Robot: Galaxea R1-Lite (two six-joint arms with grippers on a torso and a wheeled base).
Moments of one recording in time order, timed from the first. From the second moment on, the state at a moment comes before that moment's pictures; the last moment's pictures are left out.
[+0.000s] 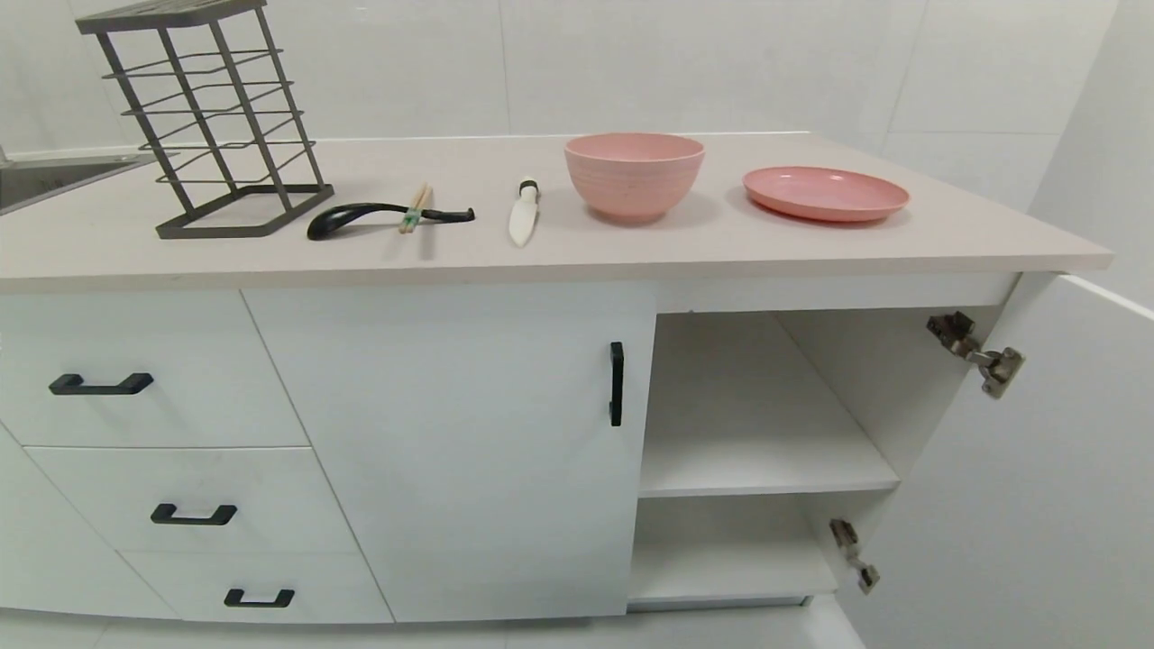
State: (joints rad) left arm 0.05 0.07 0.00 0.00 -0.03 0.00; right arm 0.00 0.01 0.00 0.00 -0.02 0.00
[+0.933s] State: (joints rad) left arm 0.05 0.07 0.00 0.00 -0.03 0.00; right arm 0.00 0.01 0.00 0.00 -0.02 0.00
